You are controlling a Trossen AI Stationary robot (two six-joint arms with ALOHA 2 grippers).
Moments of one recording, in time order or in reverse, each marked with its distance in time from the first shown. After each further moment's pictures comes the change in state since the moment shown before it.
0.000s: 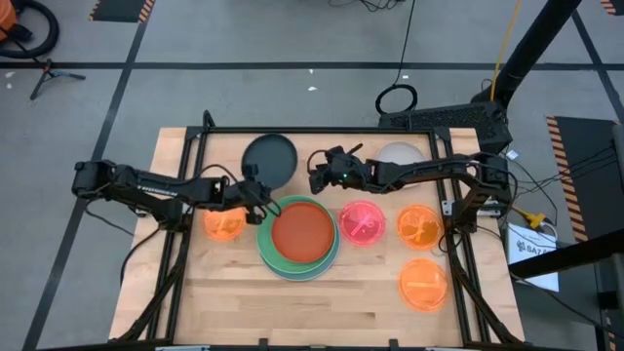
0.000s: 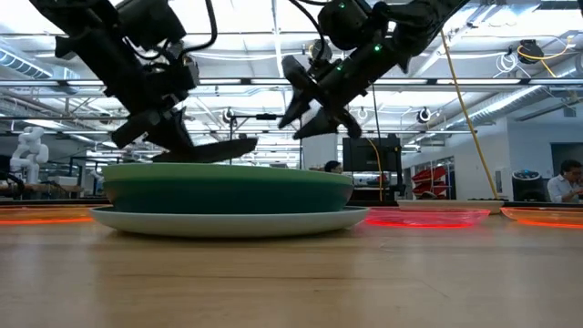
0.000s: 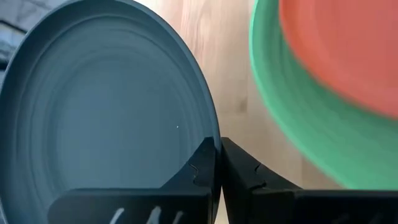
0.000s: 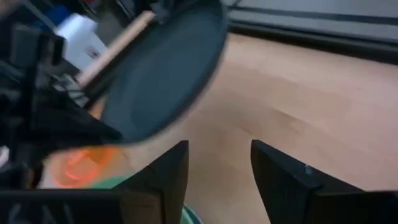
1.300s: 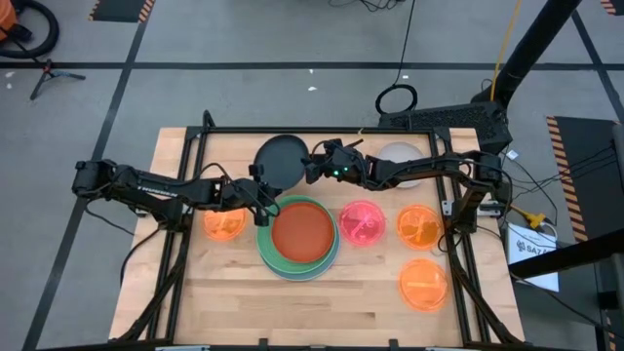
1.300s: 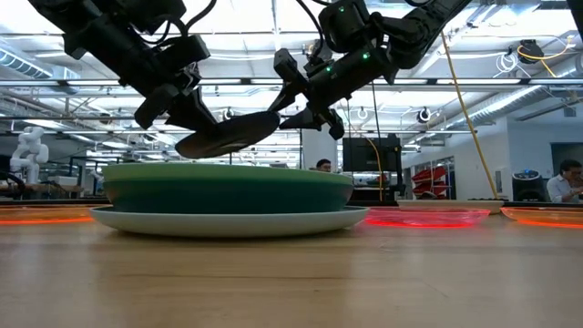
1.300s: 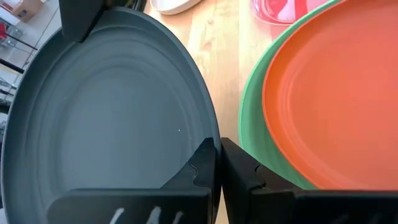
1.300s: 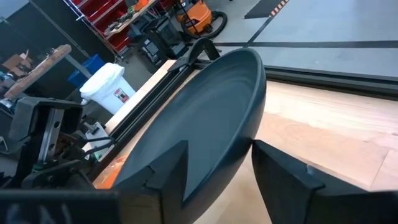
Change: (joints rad) left arm -0.024 0.002 0.001 0.220 0.063 0.033; right arm -0.039 0.054 0.001 0.234 -0.005 0.007
